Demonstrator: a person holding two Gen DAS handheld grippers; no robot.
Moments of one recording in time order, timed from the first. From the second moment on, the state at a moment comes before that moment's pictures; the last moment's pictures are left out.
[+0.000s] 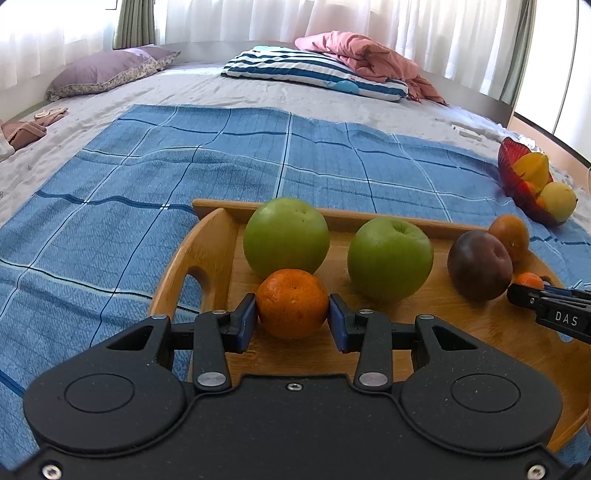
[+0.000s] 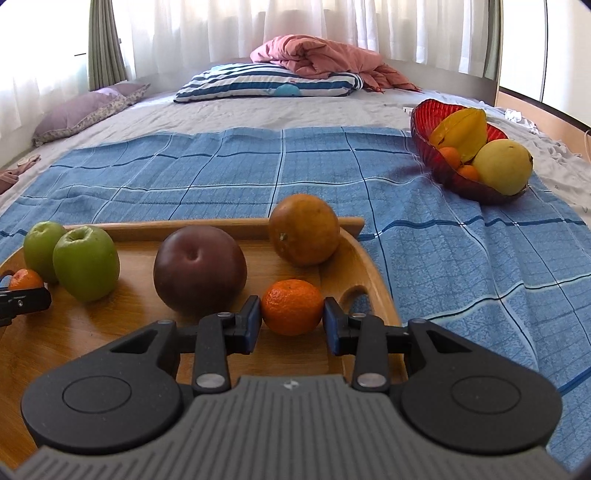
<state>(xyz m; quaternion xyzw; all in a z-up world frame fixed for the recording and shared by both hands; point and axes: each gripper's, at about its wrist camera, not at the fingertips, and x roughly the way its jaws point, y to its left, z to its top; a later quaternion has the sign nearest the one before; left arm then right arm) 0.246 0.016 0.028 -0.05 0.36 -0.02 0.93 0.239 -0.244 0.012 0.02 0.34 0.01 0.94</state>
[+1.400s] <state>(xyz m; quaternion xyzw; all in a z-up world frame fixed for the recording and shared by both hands) 0.174 0.007 0.049 -0.03 0.32 -0.04 0.95 0.176 -0.249 0.026 0.03 0.30 0.04 0.95</state>
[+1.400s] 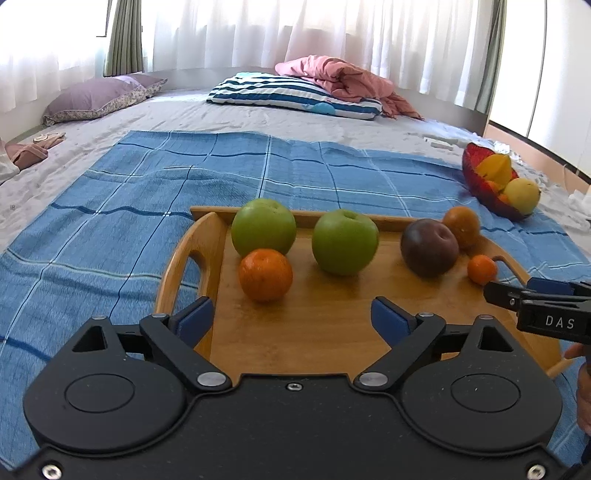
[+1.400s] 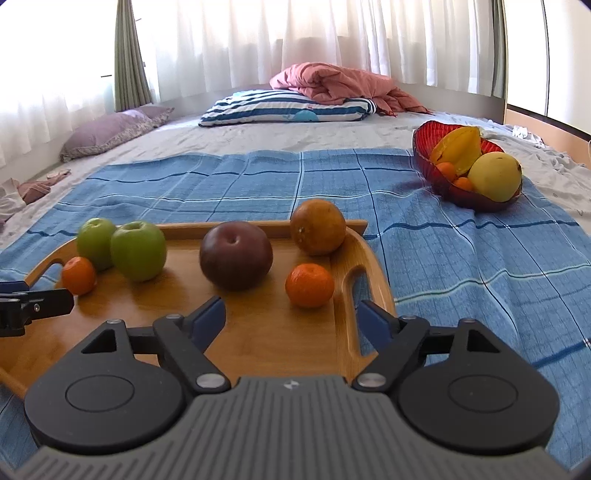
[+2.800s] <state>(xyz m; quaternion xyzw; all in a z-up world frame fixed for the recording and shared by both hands) 0.072 -0.024 0.032 0.00 0.32 -0.11 0.94 0.066 -0.240 0.011 0.00 0.24 0.05 0.97</state>
